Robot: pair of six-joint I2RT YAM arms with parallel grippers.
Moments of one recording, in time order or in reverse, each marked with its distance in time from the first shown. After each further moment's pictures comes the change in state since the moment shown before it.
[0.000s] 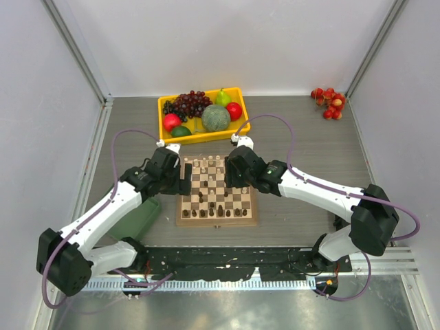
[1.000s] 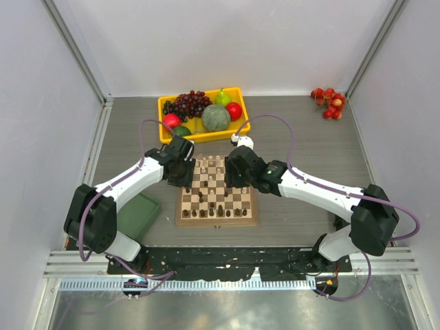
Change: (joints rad) left arm 0.054 0.372 0.154 0.032 0.068 0.077; right arm 0.000 0.000 0.000 0.000 0.001 -0.001
